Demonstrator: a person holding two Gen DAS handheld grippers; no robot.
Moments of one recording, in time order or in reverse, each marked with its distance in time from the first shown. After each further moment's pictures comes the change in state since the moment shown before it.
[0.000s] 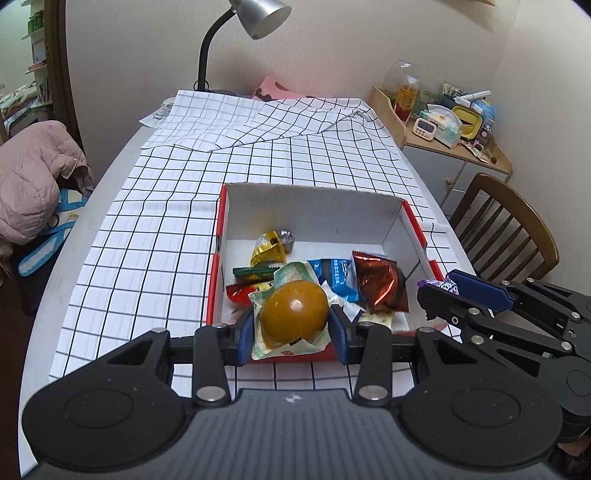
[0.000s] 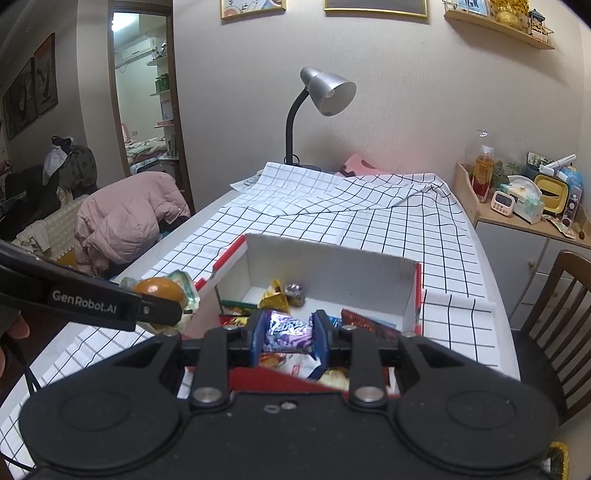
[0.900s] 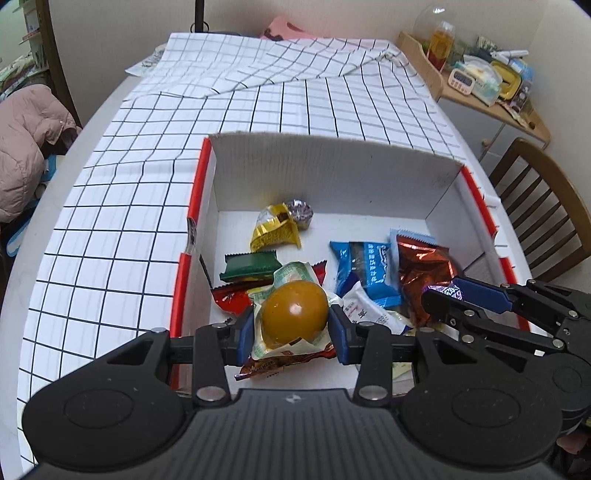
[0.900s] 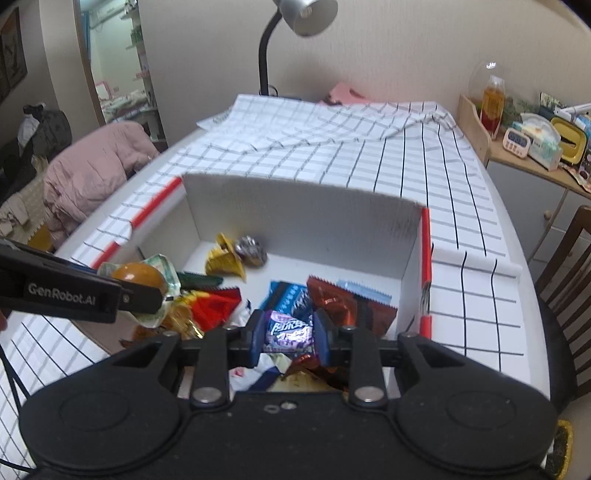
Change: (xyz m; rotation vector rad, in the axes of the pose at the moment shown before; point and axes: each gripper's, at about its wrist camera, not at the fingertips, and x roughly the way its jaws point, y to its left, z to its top) left arm 0.120 0.007 0.020 -0.007 0.175 0.045; right arm 0.117 -0.049 -0.015 0.037 0.226 -0.015
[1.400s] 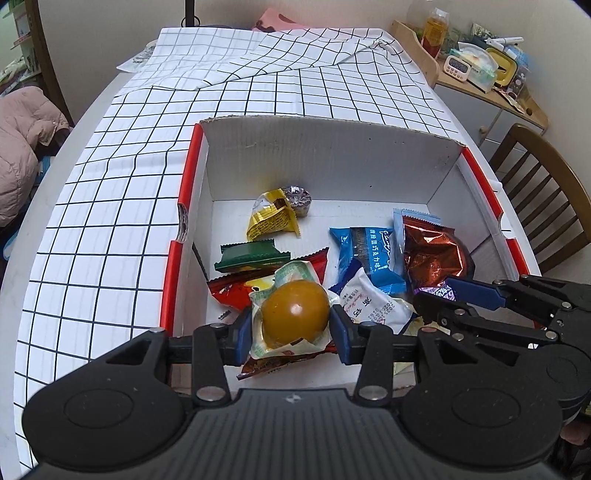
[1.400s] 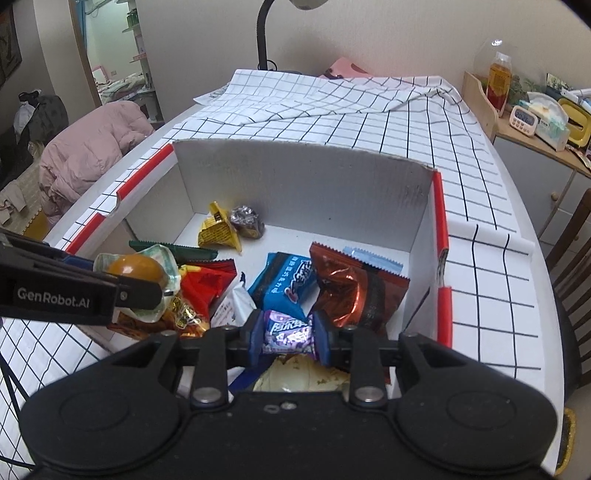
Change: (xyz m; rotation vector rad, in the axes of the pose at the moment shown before) left arm 0.010 0.001 -0.006 0.028 0.012 -0.006; right arm 0.017 -0.001 -0.007 0.012 0.064 0.013
